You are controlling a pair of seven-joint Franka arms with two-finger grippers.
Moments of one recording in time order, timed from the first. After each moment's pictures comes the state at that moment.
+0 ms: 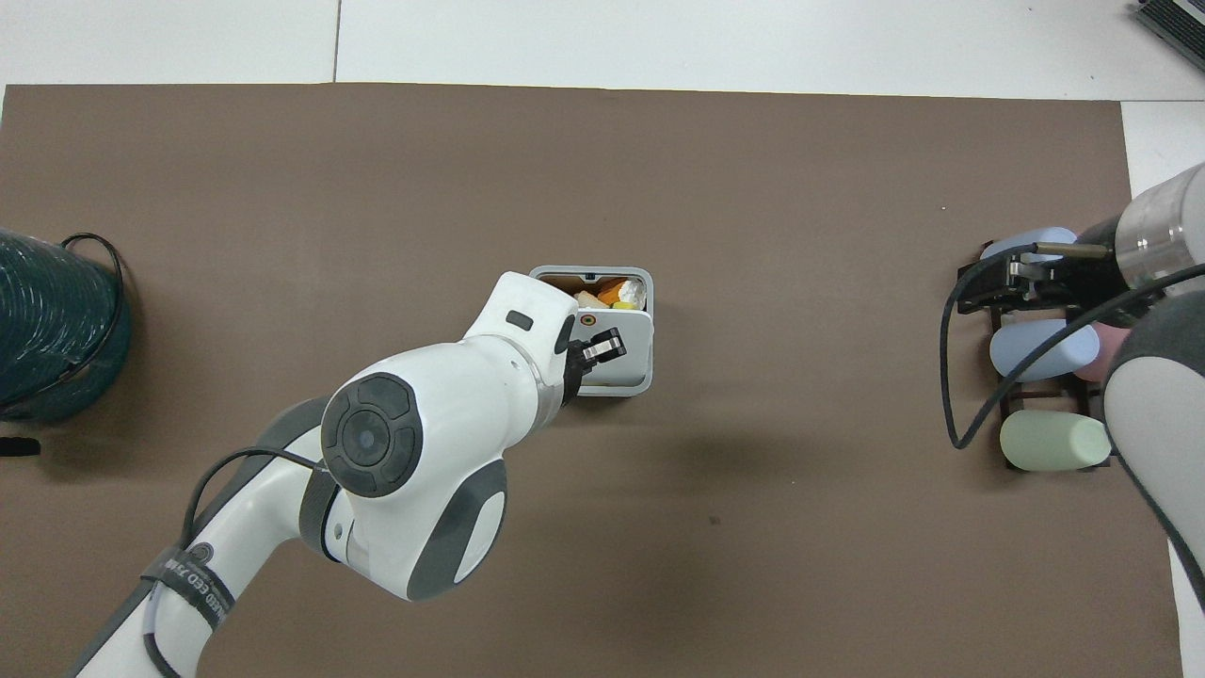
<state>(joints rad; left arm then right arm) -0.58 0.07 -0.10 -2.06 -0.30 2.60 -0.76 0.01 0.00 0.08 -1.62 -0.03 1.62 0.24</state>
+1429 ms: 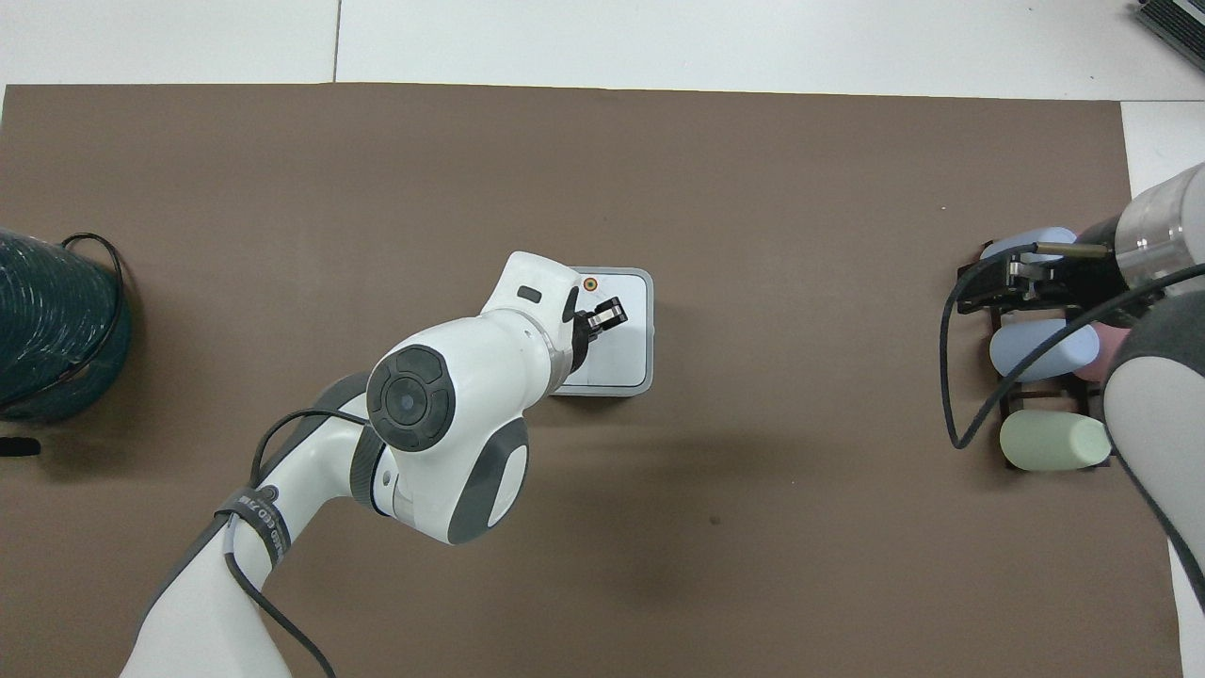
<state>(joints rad) -0.58 0.22 -0.09 -2.02 -0.30 2.73 -0.76 0.01 0.00 0.08 -1.62 -0.03 1.62 0.24</state>
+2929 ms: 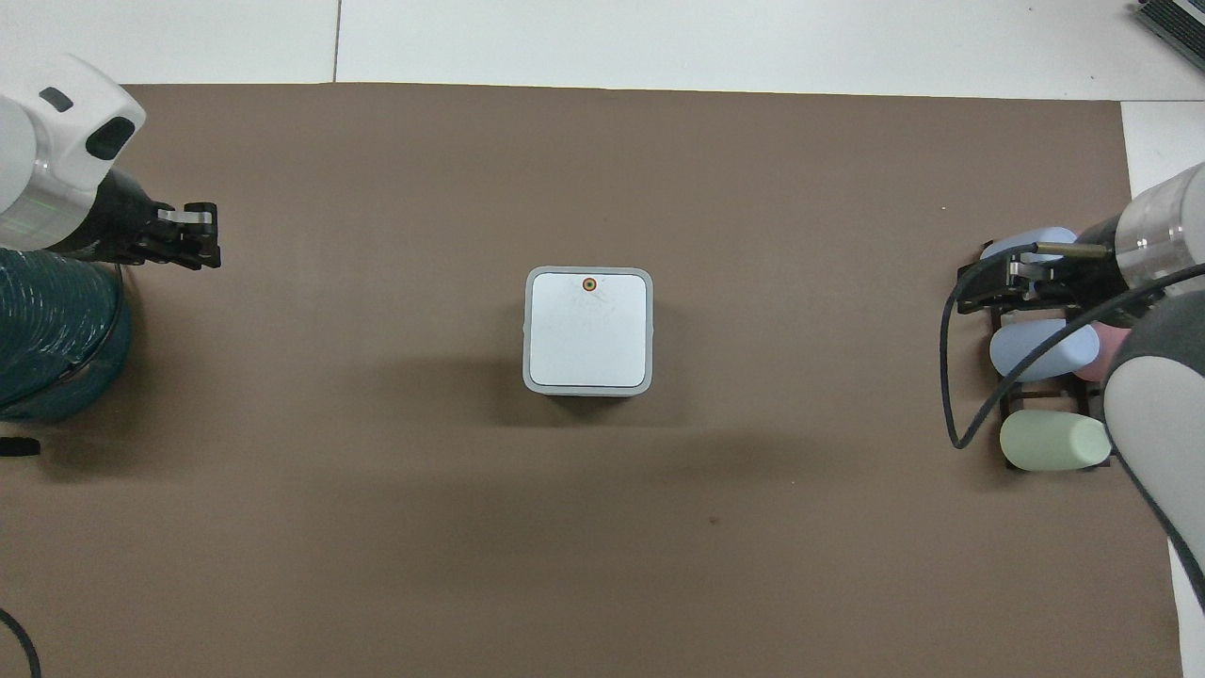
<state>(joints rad) -0.03 0.13 -0.08 -1.56 -0.04 1.72 -0.16 0.01 0.00 0.08 -1.62 -0.03 1.62 0.24</state>
